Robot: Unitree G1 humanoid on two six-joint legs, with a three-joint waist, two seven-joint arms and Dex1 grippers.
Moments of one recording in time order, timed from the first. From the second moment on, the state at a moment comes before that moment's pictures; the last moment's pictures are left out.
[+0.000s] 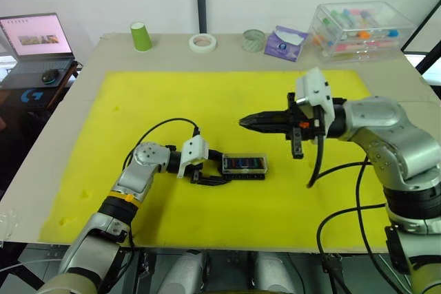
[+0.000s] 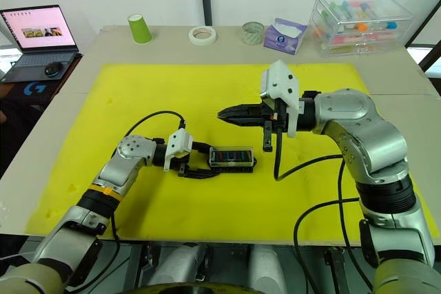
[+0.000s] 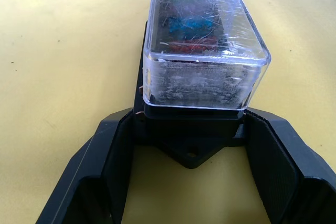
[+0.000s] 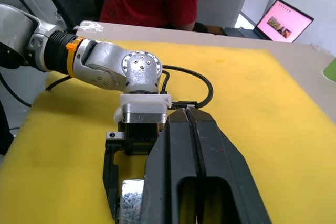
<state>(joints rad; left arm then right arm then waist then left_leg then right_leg) -0.52 0.39 -0.29 0.35 -0.19 -0.06 -1.29 -0.62 -0.71 0.07 -0.36 0.54 0.58 1.08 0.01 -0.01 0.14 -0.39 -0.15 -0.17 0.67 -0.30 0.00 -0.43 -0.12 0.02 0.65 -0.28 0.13</state>
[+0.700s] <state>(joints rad) -0.52 0.39 -0.28 0.35 -0.18 -0.05 -1.28 -0.48 -0.69 0.20 -0.21 0.42 0.51 1.12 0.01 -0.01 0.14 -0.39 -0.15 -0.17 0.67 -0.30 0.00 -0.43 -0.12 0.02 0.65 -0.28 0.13</state>
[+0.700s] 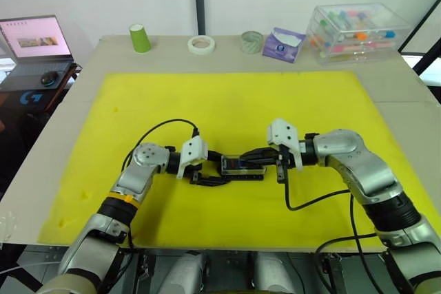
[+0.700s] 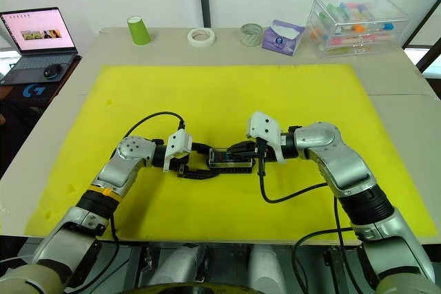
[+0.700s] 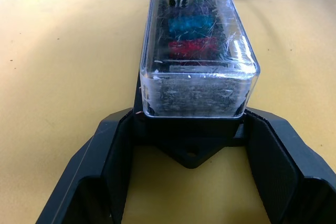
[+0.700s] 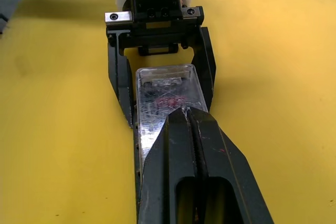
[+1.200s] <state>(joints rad) -0.53 0.39 -0.28 0.38 -0.18 -0.08 -1.30 -0.45 -0.95 -0.09 -0.35 0.56 0.56 1.17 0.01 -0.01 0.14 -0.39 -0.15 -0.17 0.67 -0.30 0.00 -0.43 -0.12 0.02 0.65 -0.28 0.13</state>
